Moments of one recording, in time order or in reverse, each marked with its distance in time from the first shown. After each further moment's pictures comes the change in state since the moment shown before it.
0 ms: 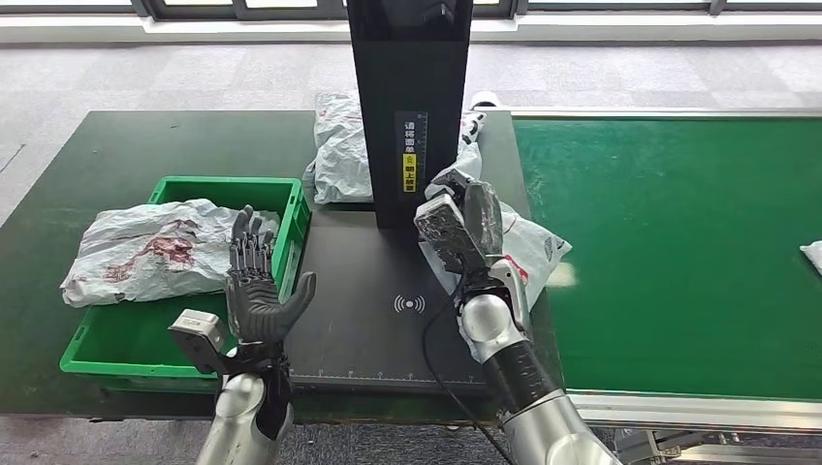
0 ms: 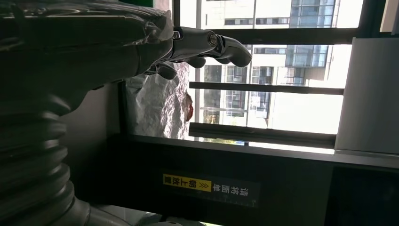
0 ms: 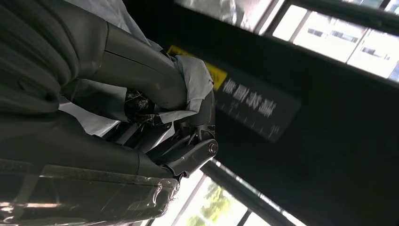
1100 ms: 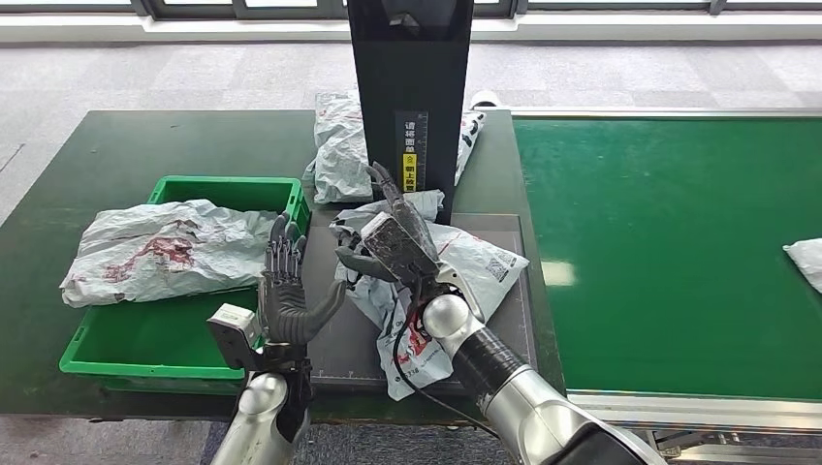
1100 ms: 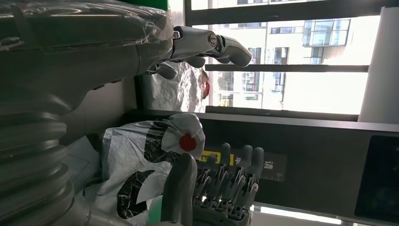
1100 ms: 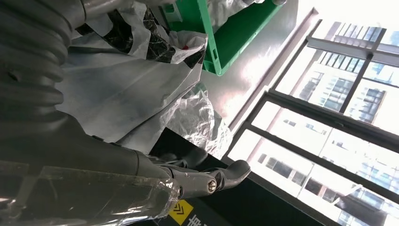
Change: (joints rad) left arm -0.033 0.000 -0.067 0.105 0.000 0.013 0.000; right arm -0.148 0.000 0.330 0.301 -0.406 0.111 -0.140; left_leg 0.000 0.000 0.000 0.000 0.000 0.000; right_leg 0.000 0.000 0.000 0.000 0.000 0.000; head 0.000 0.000
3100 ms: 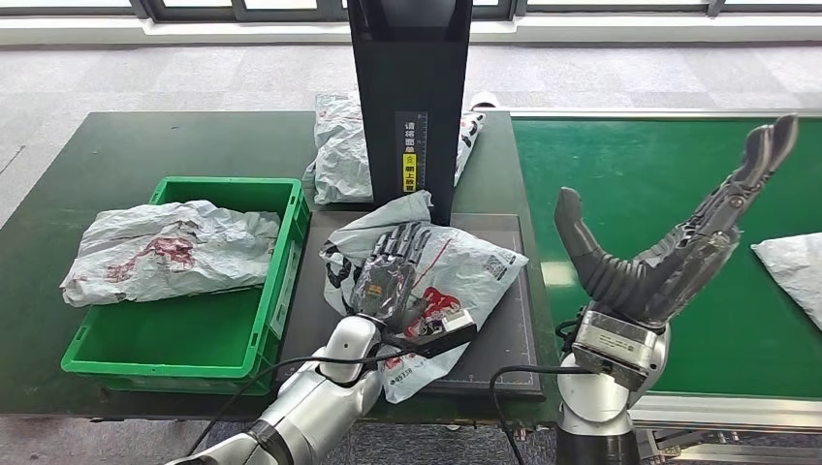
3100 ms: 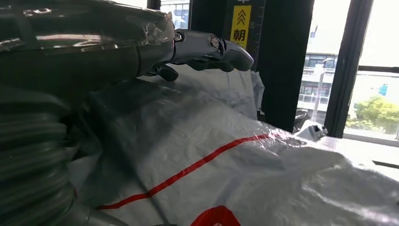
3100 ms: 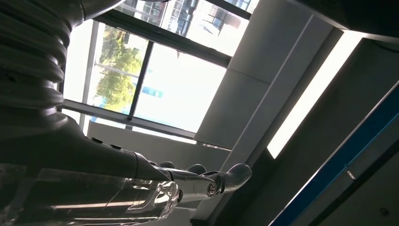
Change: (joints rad) left arm -0.374 -0.063 -0.269 0.661 -1.448 0.490 0.815; right arm 0.479 -0.027 -0.473 -1.164 0.526 -0.312 -0.098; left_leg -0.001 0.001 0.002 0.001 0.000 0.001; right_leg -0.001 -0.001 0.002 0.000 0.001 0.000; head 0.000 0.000
